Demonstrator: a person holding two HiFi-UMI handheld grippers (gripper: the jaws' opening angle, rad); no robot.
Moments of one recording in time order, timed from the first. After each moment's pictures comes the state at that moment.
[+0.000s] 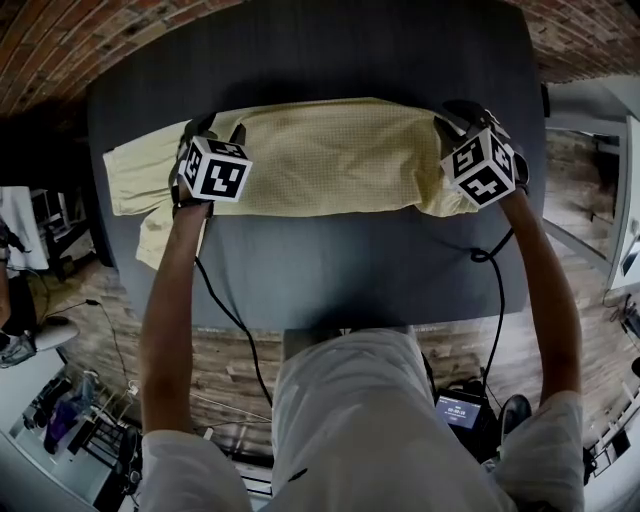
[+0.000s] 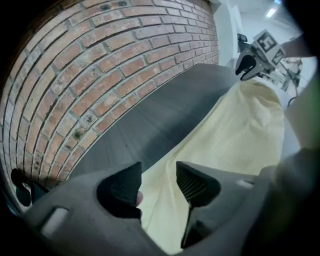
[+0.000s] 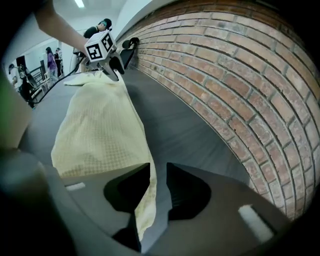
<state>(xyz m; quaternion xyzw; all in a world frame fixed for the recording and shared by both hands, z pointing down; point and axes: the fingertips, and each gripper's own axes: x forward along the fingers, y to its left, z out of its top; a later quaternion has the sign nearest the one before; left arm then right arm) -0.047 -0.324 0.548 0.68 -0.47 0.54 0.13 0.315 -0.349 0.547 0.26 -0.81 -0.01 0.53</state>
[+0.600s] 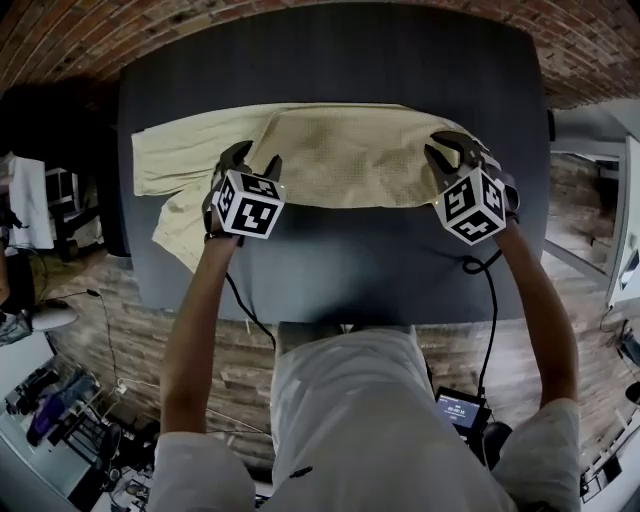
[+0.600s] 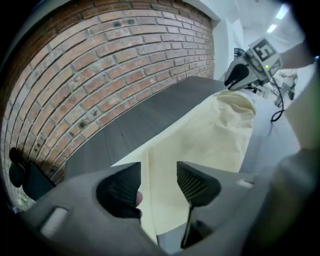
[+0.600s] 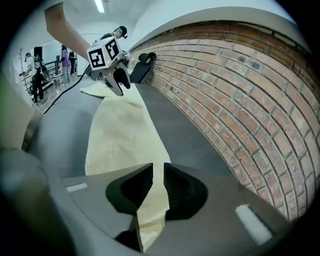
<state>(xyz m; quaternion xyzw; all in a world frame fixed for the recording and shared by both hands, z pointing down) -0.030 -0.239 0.517 0.71 -0.48 0.49 0.16 0.247 -0.281 0.499 0.22 -0.84 -0.07 0.49</state>
